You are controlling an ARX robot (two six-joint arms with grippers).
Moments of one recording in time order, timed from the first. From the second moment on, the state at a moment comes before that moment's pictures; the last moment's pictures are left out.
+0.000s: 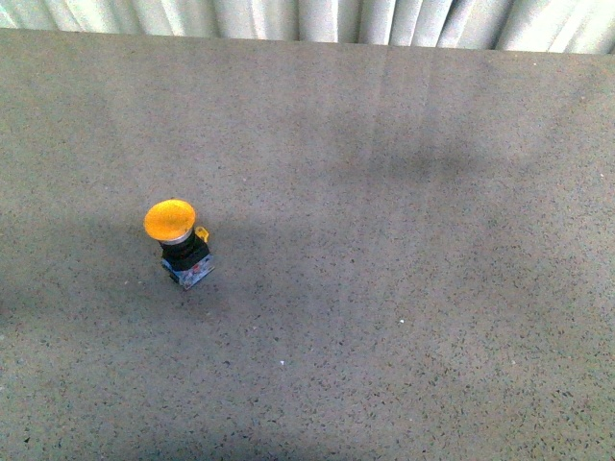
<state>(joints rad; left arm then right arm) 0.00 0.02 0.01 0.00 0.00 -0.01 0.18 1.26 0.44 0.78 0.15 0.03</state>
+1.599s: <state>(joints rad) 0.00 0.02 0.01 0.00 0.00 -0.01 0.00 0.24 0.02 0.25 0.00 0.01</state>
